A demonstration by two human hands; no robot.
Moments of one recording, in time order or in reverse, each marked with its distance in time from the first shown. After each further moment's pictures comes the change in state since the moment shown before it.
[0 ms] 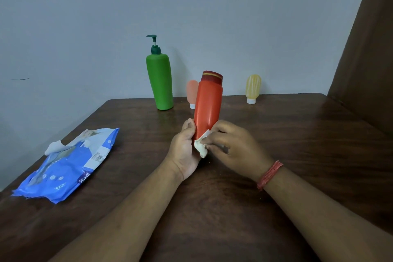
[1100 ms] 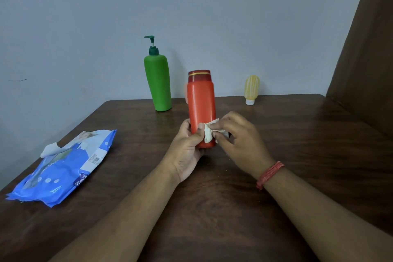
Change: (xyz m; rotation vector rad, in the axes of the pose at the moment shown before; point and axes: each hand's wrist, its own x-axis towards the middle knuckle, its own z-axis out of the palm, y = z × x) left_hand -0.001 0.000 0.002 0.130 -0.079 0.063; right_hand 0.003 0.012 0.001 0.087 0.227 0.153
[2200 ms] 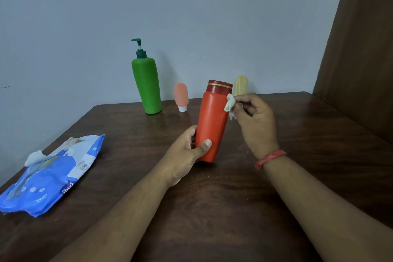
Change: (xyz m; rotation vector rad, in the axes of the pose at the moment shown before) left_hand -0.005 -0.005 0.003 0.484 -0.128 -0.001; right_hand 0.016 0.007 -0.033 0.486 0.380 0.355
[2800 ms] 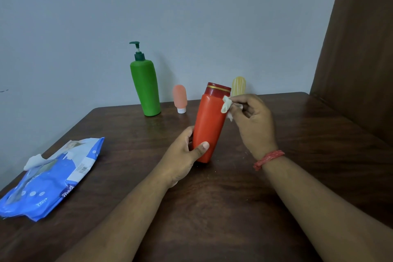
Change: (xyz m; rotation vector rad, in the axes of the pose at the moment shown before) left_hand 0.000 0.002 -0.002 0.173 0.045 0.048; right_hand 0.004 0.003 0.000 -0.090 0.015 -0.104
